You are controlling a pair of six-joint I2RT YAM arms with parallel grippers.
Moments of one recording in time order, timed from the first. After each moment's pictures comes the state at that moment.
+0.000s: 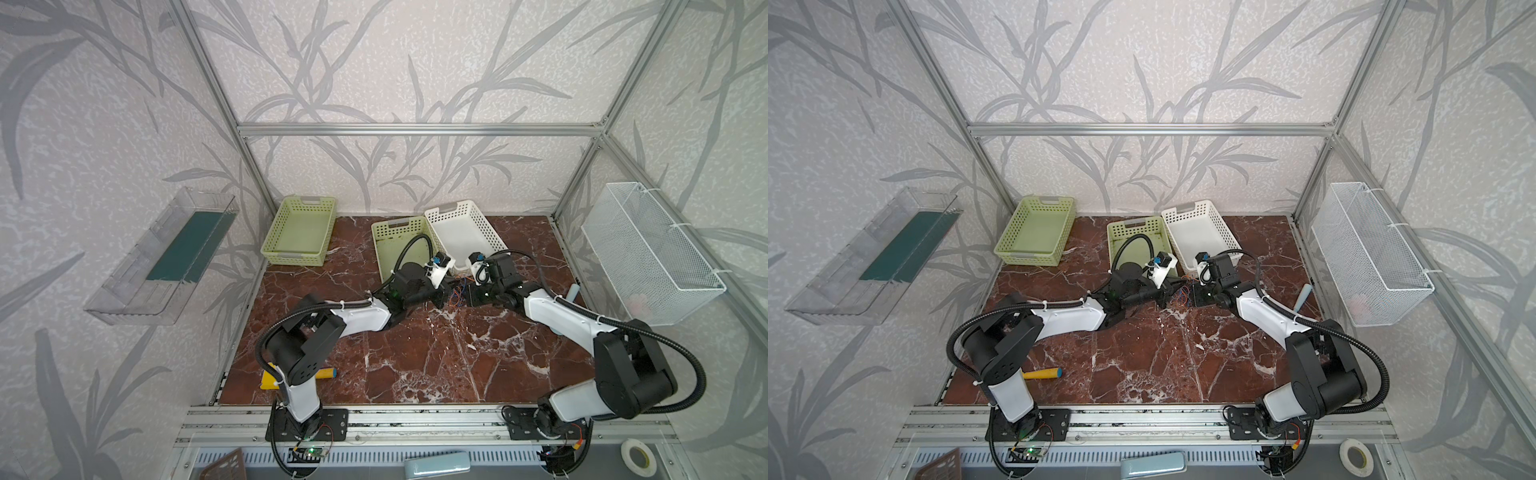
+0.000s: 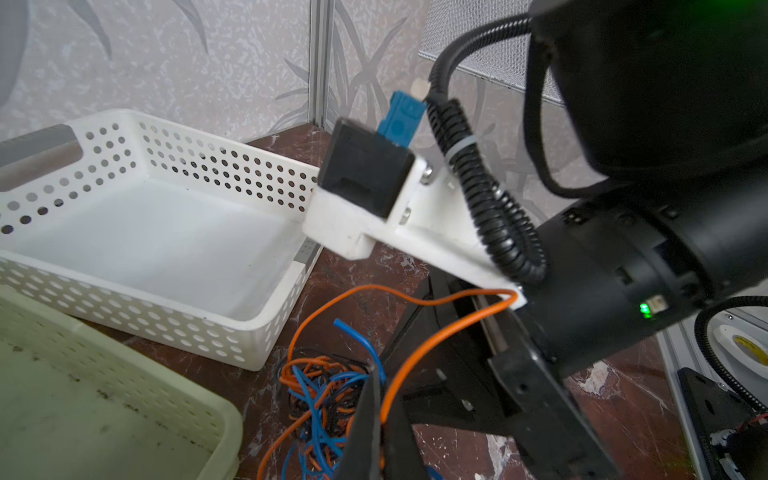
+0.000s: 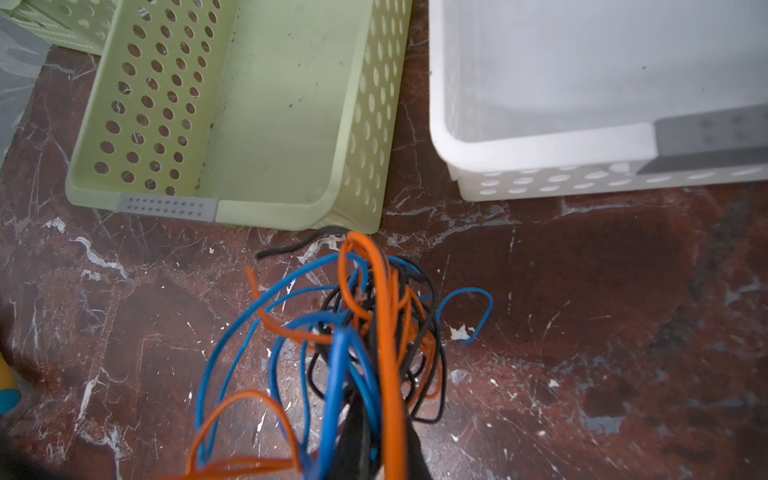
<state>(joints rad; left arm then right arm) -0.76 1.75 0.95 0.54 0.33 -0.11 0.37 1.48 0.85 -0.25 -0.27 0.22</state>
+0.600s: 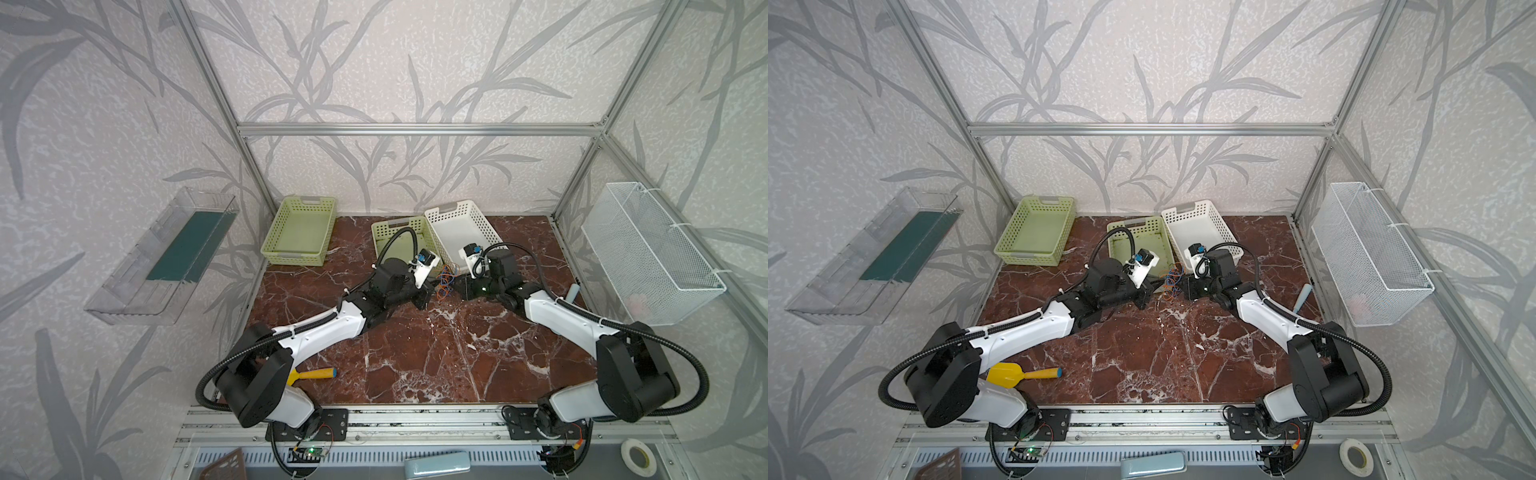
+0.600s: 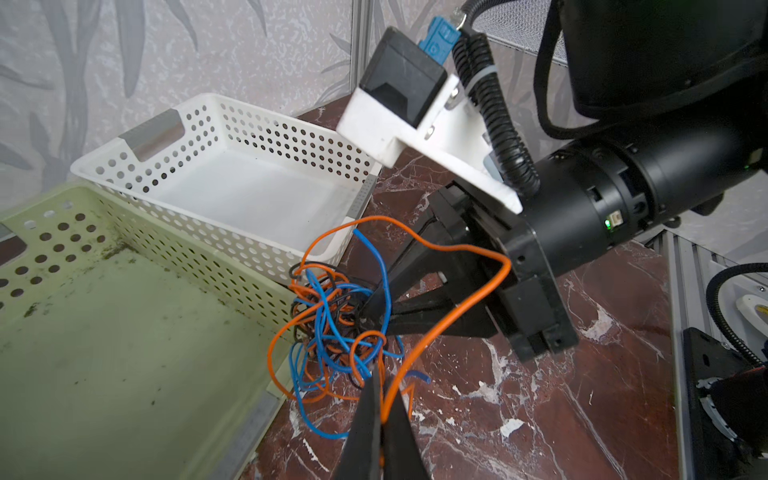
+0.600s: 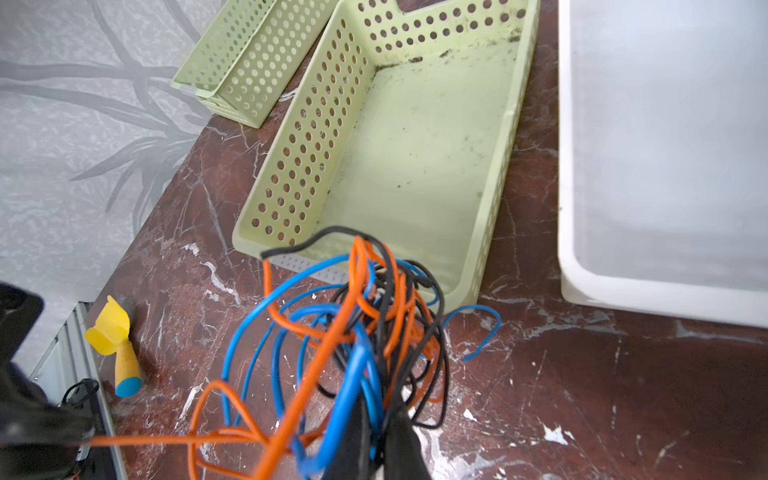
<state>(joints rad) -0.71 1.46 0.89 0.20 0.25 -0.05 0.38 1.46 0.83 -0.05 -0.44 0.24</state>
